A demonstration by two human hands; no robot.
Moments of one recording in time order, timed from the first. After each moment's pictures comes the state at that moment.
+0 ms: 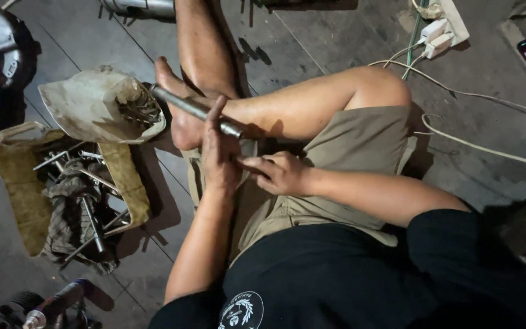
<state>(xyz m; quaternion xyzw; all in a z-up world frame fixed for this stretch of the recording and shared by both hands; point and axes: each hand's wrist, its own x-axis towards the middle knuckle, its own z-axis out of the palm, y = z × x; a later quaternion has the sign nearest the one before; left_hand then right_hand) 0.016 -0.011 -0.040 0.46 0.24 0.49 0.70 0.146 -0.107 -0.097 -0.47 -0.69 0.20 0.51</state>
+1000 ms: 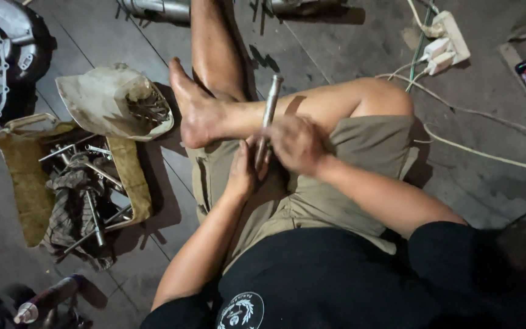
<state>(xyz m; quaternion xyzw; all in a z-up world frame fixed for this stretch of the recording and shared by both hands) 0.006 -0.038 -0.084 0.50 0.33 0.31 0.74 0.191 -0.072 -0.073 -0.57 -0.69 -0.11 0.42</state>
